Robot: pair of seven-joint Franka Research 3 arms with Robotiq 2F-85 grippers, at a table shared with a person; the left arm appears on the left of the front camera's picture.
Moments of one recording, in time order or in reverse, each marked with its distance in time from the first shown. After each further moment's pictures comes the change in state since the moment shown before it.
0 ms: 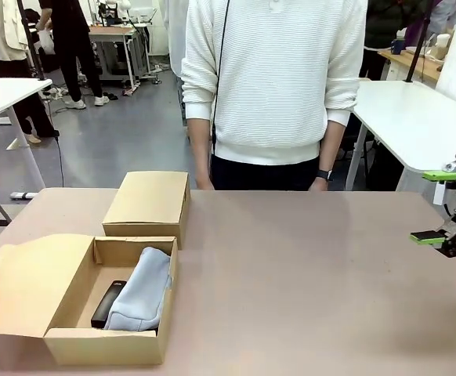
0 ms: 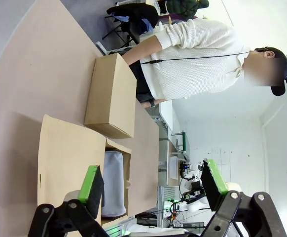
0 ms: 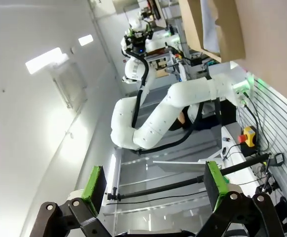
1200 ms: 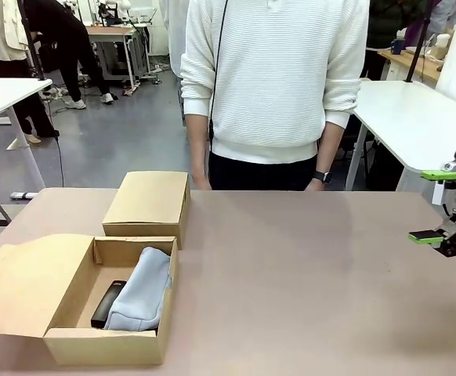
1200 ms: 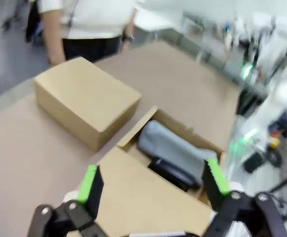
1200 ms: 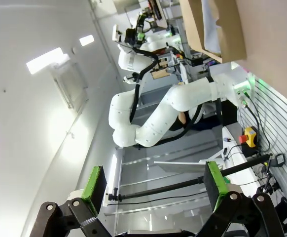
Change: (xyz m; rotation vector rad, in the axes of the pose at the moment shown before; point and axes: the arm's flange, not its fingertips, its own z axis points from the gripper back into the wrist) left arm -0.023 -0.031 -0.113 -0.182 0.364 -1.211; right arm 0.001 0.000 -0.001 0.005 0.000 -0.002
